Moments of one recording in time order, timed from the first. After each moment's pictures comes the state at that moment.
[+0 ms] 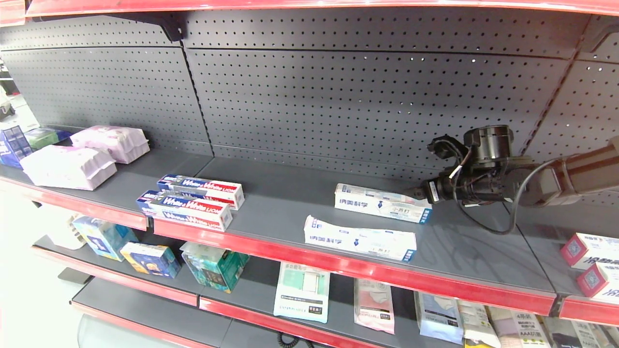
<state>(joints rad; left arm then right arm) 0.00 0.00 0.00 0.00 -0.03 -0.01 0.13 2.04 -1.21 -0.24 0.09 -0.22</state>
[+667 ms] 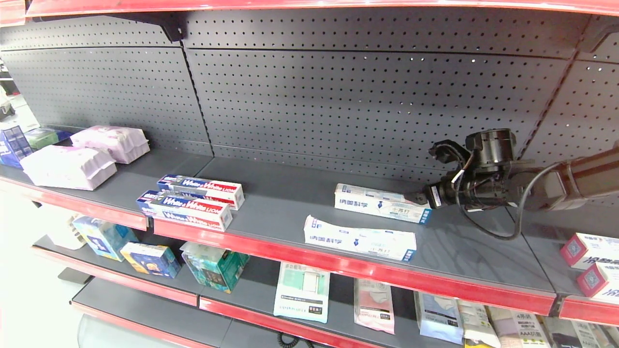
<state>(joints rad) 0.00 0.00 0.00 0.00 -0.03 -0.01 0.13 2.02 -1.16 -0.24 0.09 -0.22</state>
